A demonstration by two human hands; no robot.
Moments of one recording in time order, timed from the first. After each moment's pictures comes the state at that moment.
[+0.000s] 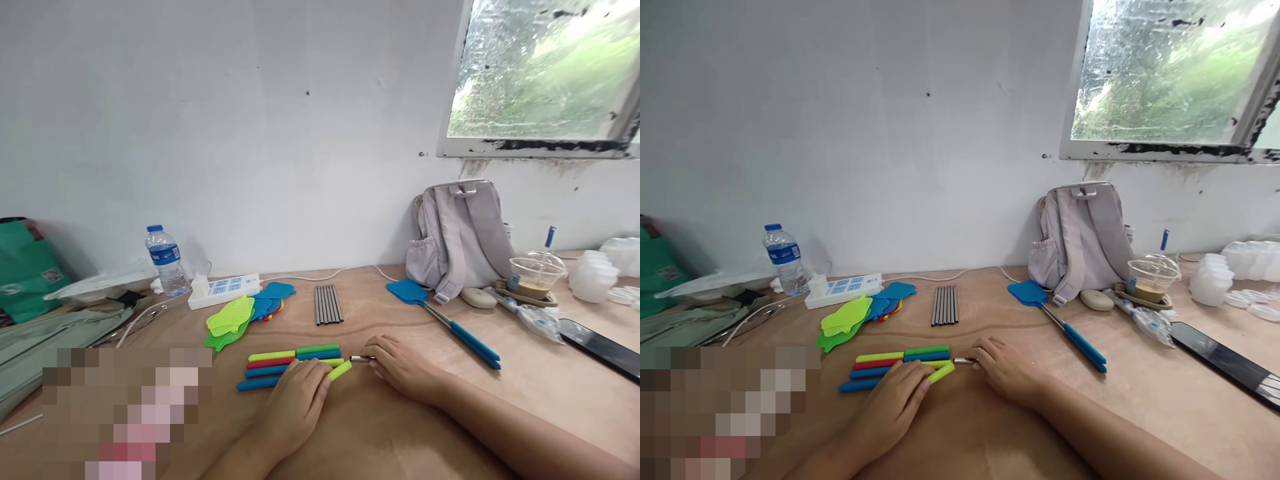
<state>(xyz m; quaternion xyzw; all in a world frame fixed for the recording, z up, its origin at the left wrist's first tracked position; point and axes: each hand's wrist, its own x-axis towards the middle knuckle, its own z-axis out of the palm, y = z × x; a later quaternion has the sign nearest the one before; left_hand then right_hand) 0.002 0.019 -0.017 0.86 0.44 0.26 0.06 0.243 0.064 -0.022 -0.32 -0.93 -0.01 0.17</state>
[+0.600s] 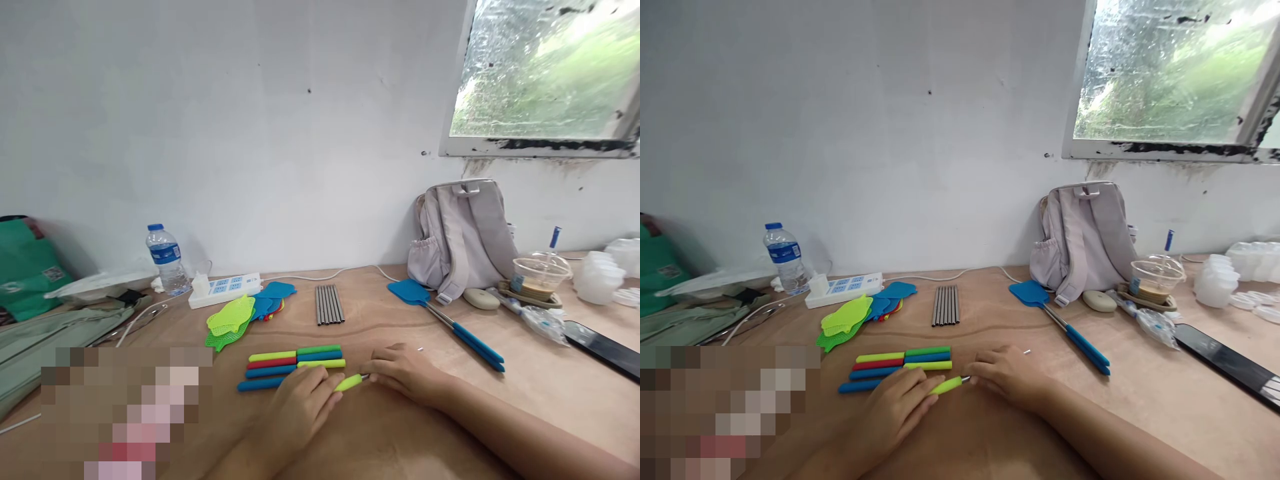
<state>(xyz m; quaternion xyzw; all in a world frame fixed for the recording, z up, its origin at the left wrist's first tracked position) 0.001 0.016 -0.014 0.90 0.35 0.25 -0.06 0.248 0.060 -0.016 -0.31 -0.94 0.05 0.13</state>
